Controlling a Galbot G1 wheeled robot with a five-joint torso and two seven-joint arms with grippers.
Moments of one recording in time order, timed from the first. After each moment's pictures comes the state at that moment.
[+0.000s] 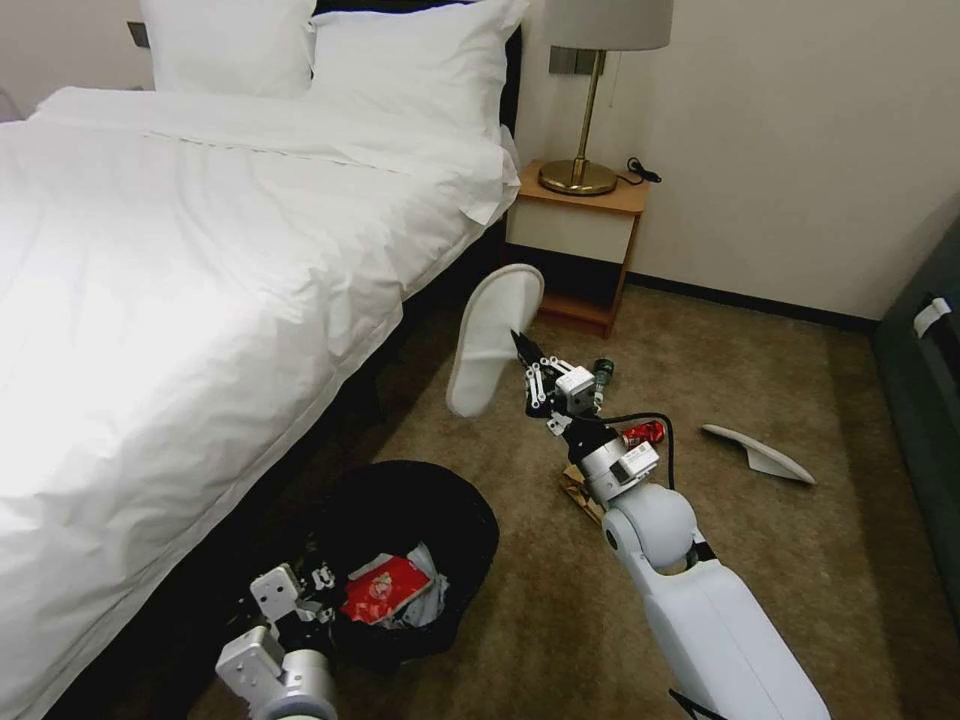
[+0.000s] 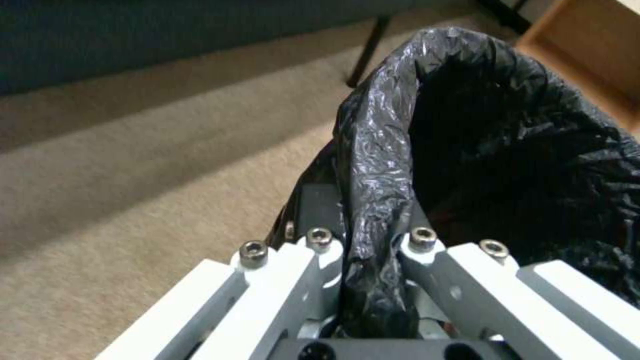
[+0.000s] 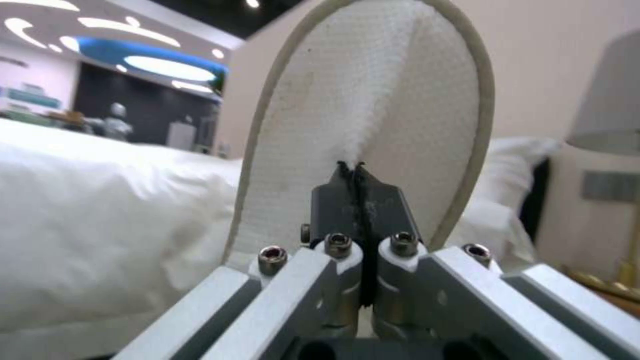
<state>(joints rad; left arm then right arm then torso) 1.77 -1.52 -0.36 -2.26 -0.45 0.24 -0.53 -1.00 1.30 0.20 1.79 0.21 0.29 -0.24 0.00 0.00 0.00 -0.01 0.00</state>
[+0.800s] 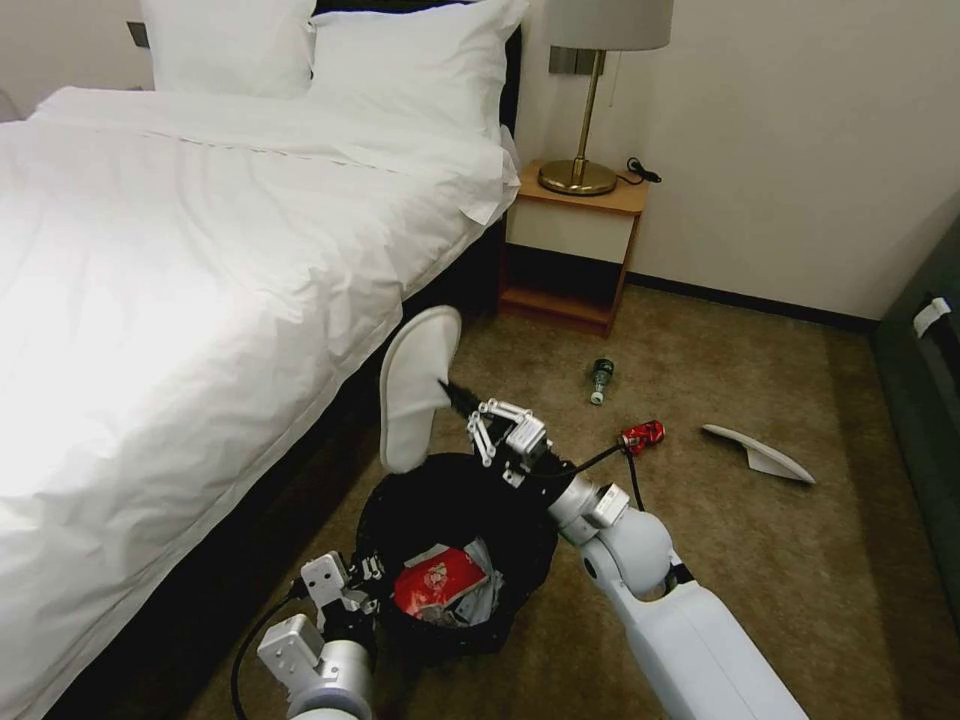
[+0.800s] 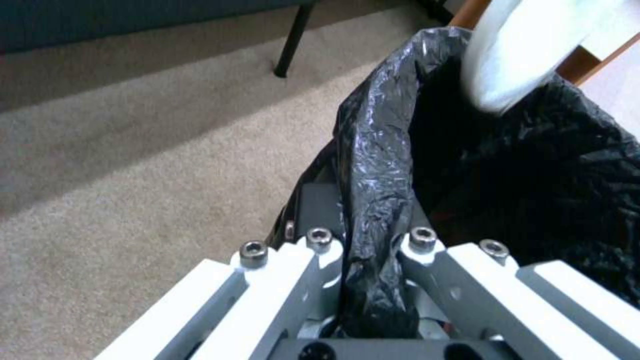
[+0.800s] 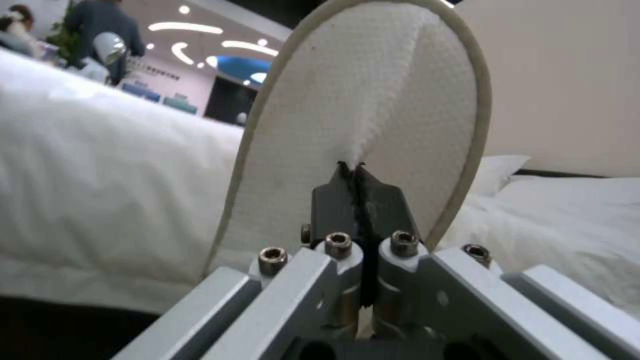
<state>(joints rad) 1.76 -1.52 -0.30 -2.30 -0.46 0.27 -0.46 -1.05 1.29 0.12 1.77 0.18 0.40 -0.48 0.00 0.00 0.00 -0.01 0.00</state>
